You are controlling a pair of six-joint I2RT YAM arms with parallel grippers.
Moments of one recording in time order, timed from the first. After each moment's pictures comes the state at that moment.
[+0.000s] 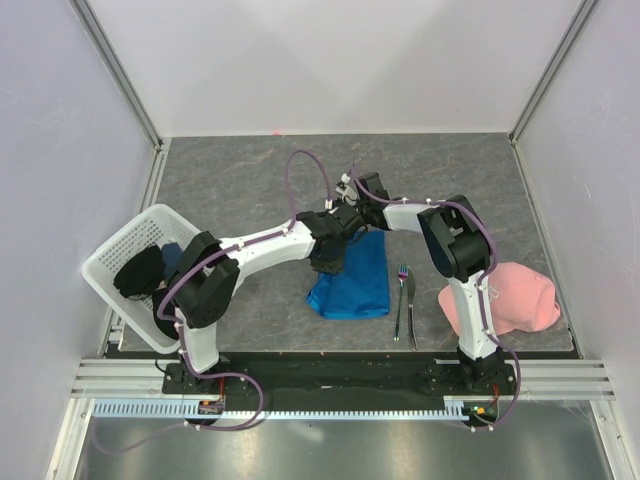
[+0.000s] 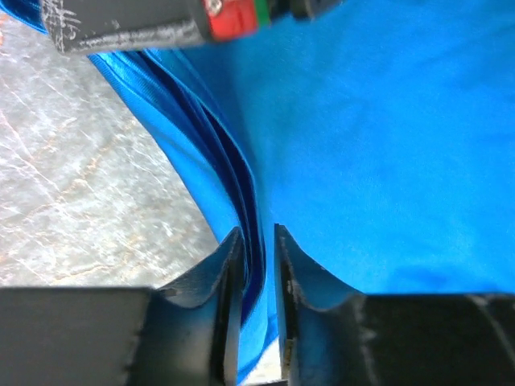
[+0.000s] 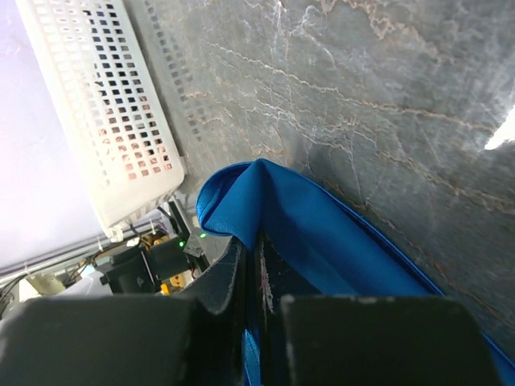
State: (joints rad) left arm -0.87 1.88 1.36 -0.73 -0.20 -0.61; right arm 0.48 2.23 1.40 0.03 -0.83 0.80
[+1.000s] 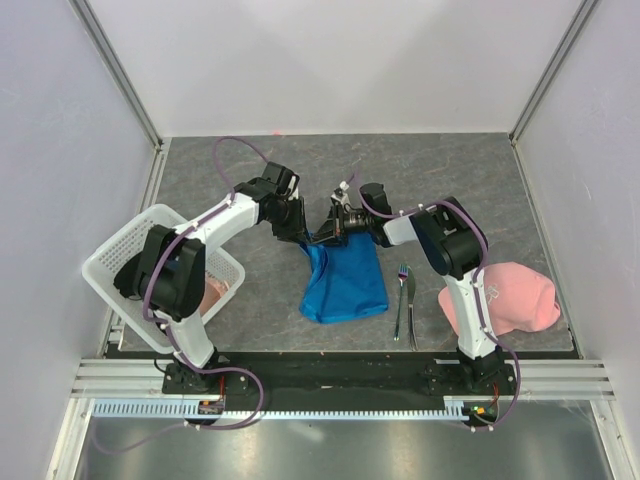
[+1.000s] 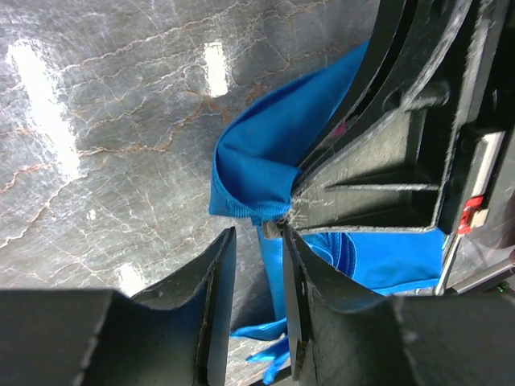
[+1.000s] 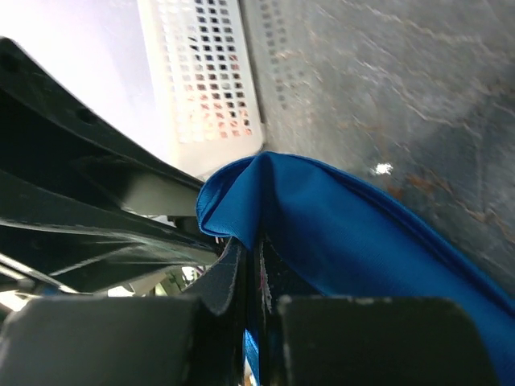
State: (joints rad) left arm -0.44 1.79 1.30 -0.60 0.23 -0.47; right arm 0.48 2.28 1.24 0.60 -1.07 1.17
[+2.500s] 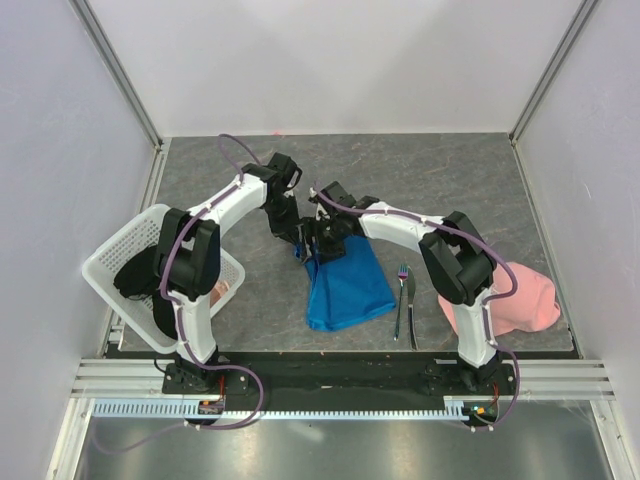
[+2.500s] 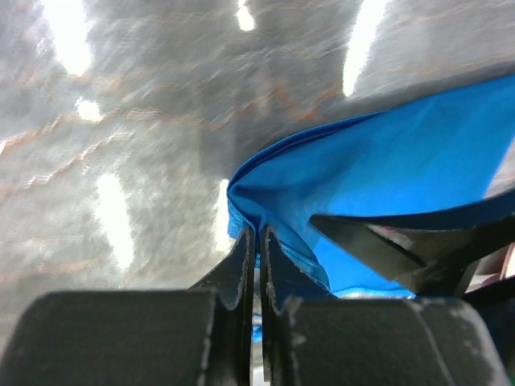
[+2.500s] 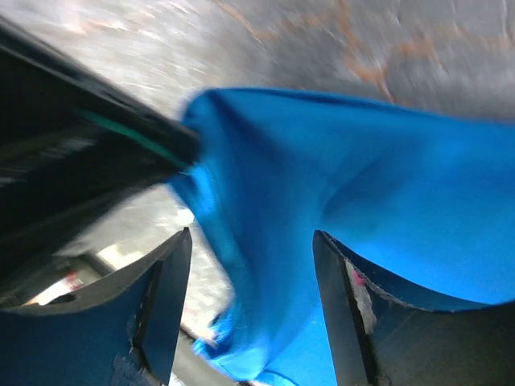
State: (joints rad) left arm -0.42 1.97 1.55 -0.91 0.18 -0.61; right arm 0.69 2.06 1.48 -0.44 -0.42 0.56
